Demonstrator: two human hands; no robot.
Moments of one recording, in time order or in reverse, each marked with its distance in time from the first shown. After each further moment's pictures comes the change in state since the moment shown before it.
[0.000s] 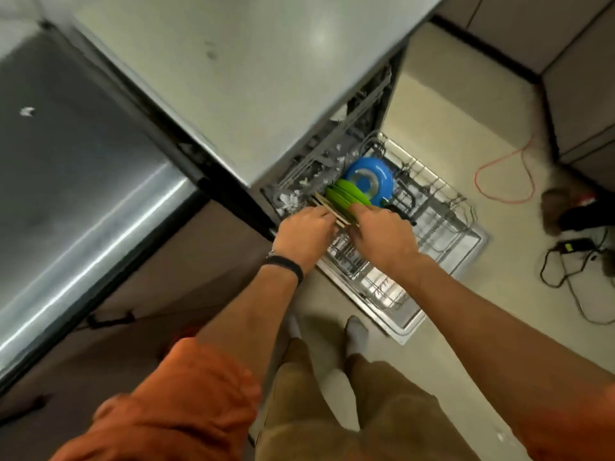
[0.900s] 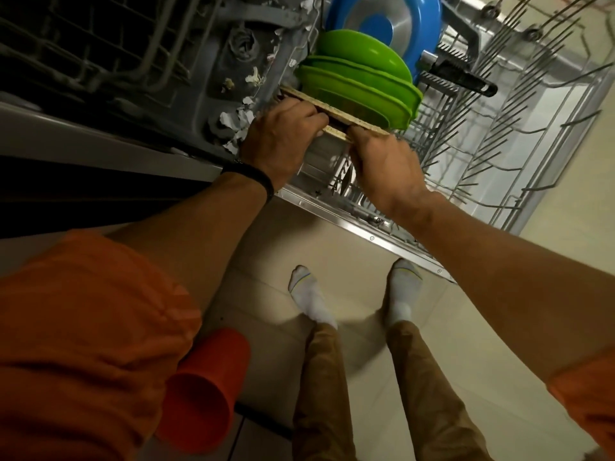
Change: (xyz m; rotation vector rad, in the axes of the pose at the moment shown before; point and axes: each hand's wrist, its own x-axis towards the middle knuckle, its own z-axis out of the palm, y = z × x) left_hand 0.173 -0.174 0.322 -0.014 0.014 0.460; right_hand 0.182 0.081 0.346 0.138 0.068 0.265
